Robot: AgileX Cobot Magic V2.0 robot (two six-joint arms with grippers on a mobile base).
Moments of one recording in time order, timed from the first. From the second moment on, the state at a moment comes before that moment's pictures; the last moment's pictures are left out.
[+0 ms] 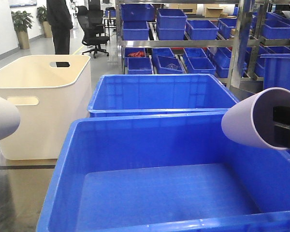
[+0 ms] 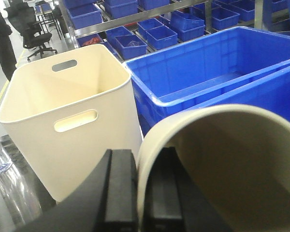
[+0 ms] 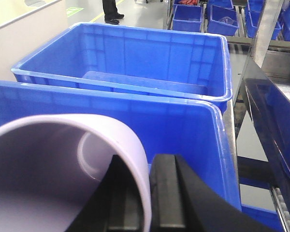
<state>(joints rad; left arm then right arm) -0.01 0.82 -1.10 -0.43 0.55 0.51 0.27 0.97 -1.16 -0.03 0.54 0.04</state>
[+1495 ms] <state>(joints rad) -0.28 1.37 -1.10 -1.20 0.47 1.15 0.27 1.21 -1.16 0.10 0.53 0.04</state>
